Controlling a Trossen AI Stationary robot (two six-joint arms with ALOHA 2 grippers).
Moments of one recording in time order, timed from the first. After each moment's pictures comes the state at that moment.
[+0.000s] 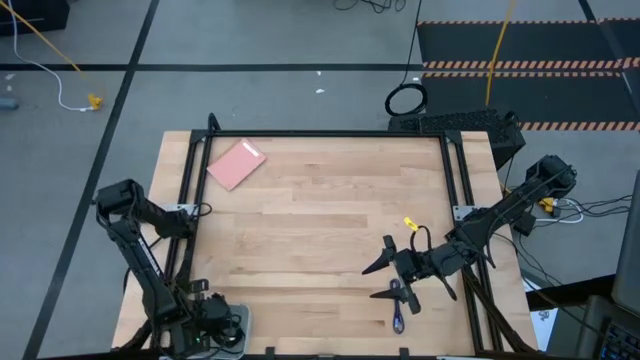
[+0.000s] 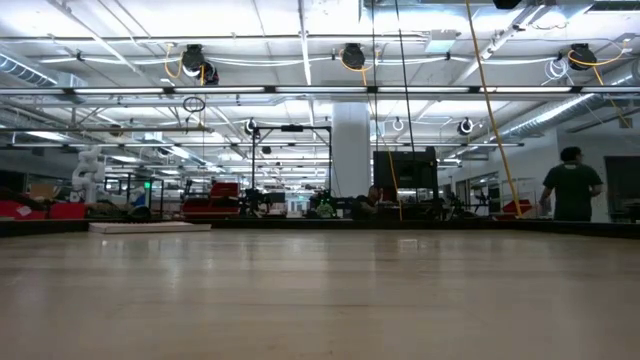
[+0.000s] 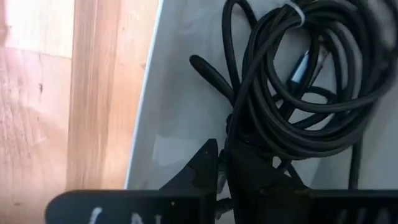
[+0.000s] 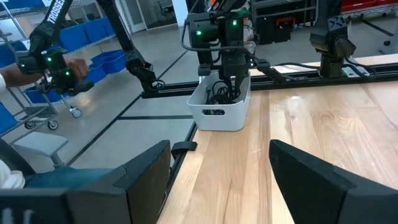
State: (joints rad) left arm -1.14 1.62 0.98 -0.77 -0.05 -1.33; right arm 0.61 1.19 0.66 0.36 0.29 0.32
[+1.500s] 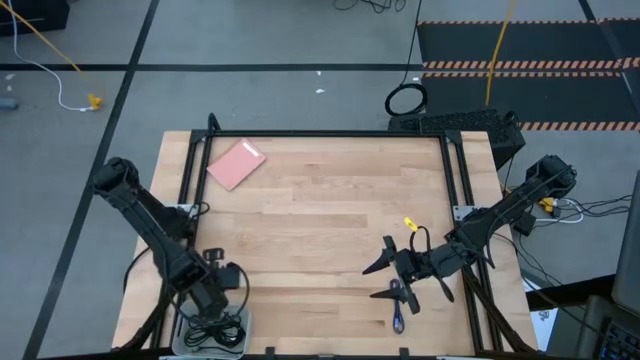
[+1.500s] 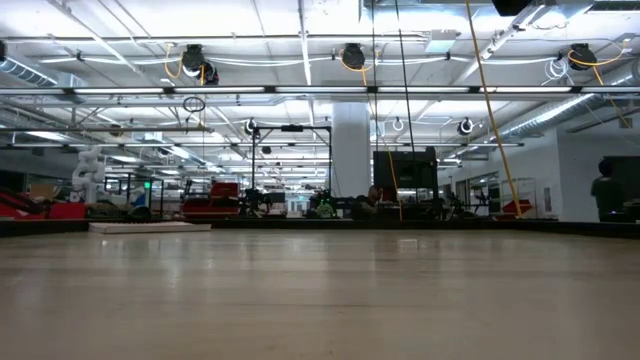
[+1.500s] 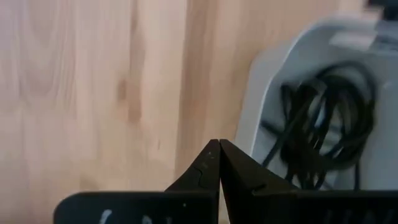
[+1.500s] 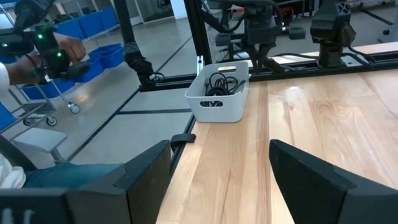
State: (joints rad) left arm -0.85 1.39 1.00 -0.99 0.00 -0.95; right arm 0.62 1.19 0.66 0.33 0.29 0.35
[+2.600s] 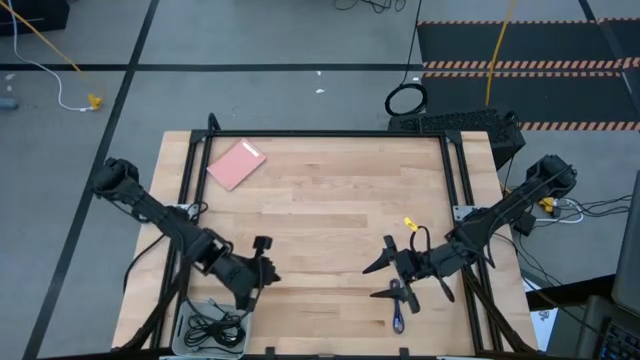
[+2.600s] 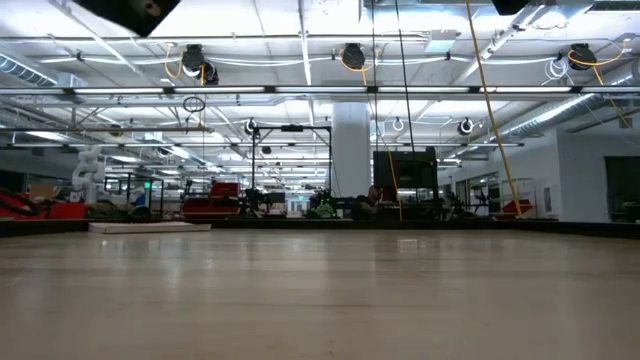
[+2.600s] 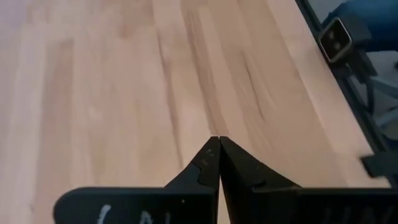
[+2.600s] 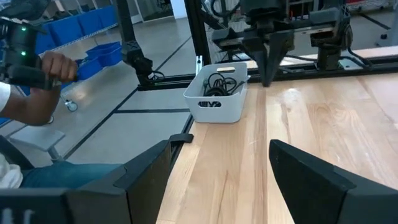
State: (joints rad) left arm -0.61 1.39 1.00 -0.47 -0.28 -0.25; right arm 0.62 1.19 0.66 0.32 0.29 0.33
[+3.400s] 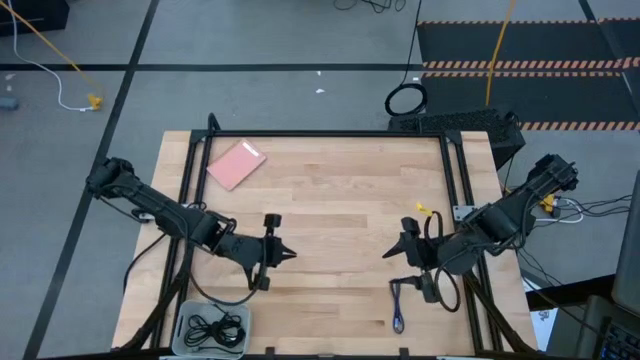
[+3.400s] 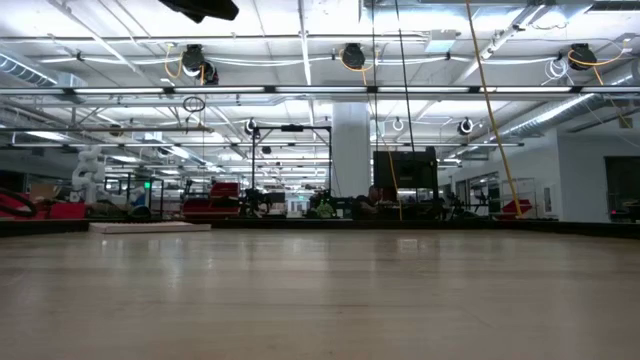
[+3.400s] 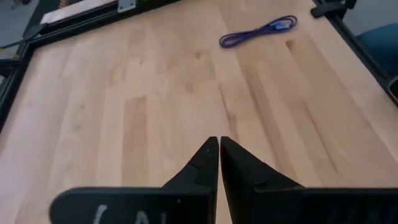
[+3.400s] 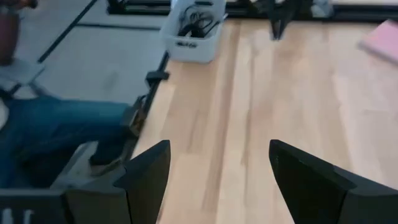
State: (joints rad) left arm -0.45 1.34 1.00 -0.33 -0.34 -0.01; right arm 0.61 1.17 1.22 -0.70 0.27 0.36
